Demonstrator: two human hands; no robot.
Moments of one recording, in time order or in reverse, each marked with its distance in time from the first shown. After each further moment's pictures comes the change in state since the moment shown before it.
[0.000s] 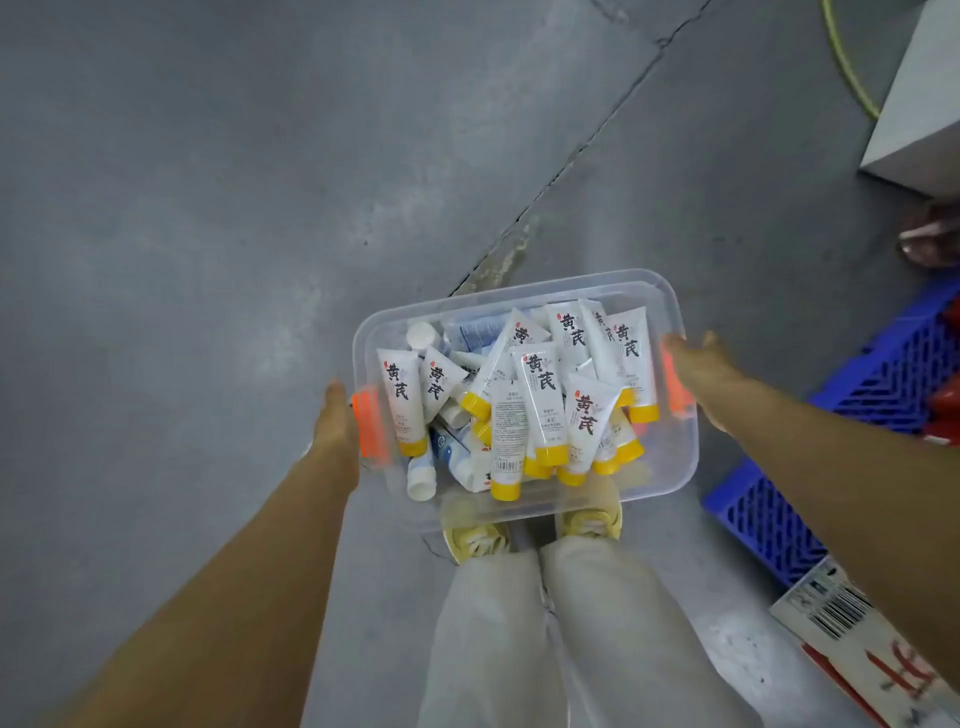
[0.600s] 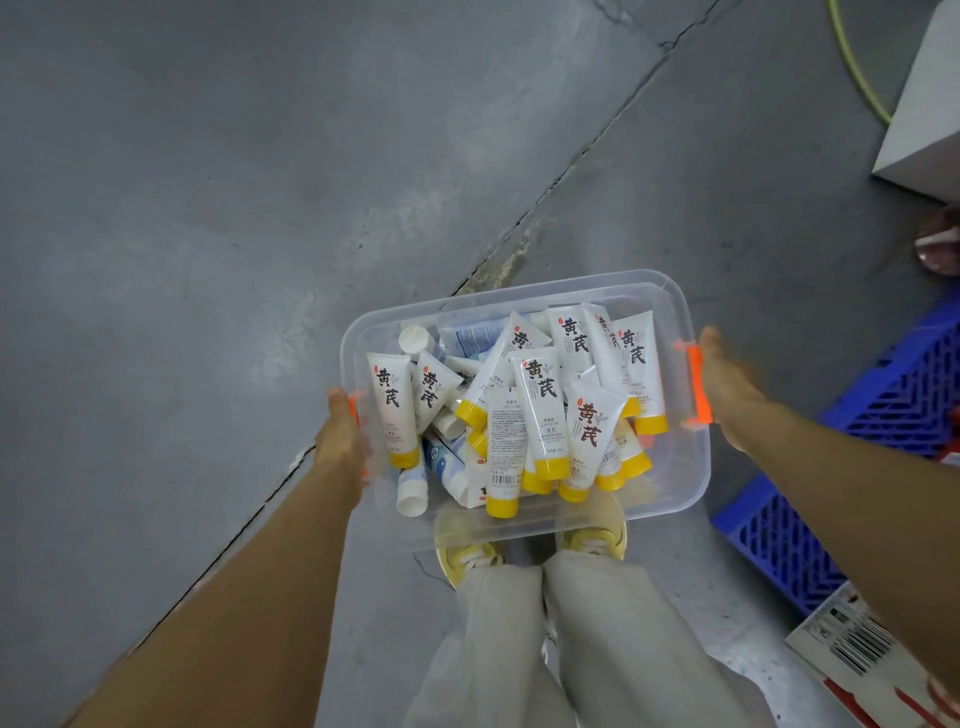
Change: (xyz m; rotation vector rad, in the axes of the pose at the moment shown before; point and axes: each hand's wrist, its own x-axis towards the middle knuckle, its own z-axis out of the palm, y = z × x) left_hand 0.044 -0.028 0.018 -0.037 0.006 0.057; right_hand 0.021 0.020 0.005 0.216 0.059 0.061
